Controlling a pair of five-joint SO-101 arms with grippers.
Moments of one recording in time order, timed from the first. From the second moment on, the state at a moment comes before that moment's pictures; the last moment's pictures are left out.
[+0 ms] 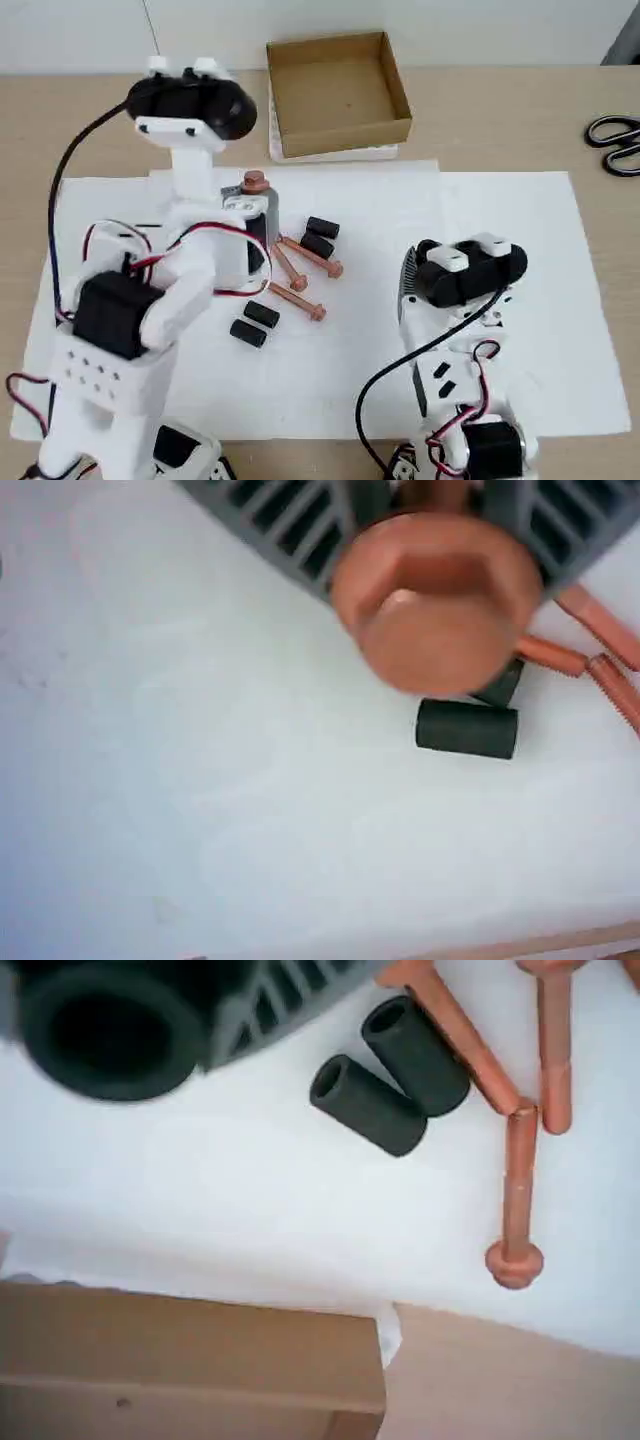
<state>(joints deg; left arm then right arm) 19.3 -37.0 4.5 83.7 20.4 -10.5 -102.8 77.5 50.7 0.0</state>
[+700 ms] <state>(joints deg) 22.7 -44.4 31.7 59.9 20.4 -23.5 -102.7 86.8 41.1 0.0</state>
